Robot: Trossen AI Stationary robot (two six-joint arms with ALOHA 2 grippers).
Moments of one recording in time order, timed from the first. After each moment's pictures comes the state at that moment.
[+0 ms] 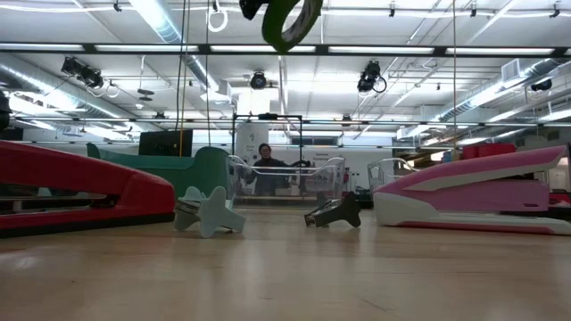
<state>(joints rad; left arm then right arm) 0.12 1.41 1.42 -0.45 0.13 0.11 -0.14 1.04 1.35 -0.57 -0.02 -0.10</state>
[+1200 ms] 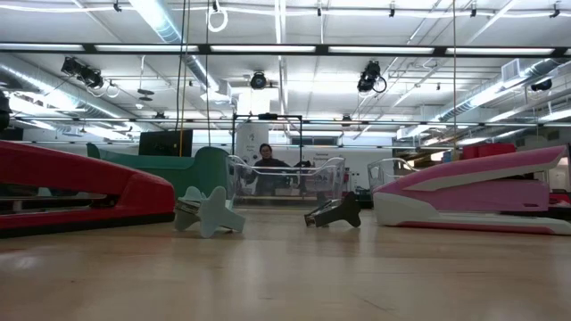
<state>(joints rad) 0.12 1.41 1.51 -0.01 0.21 -0.01 -0.14 1.04 1.35 -0.39 0.07 -0.05</state>
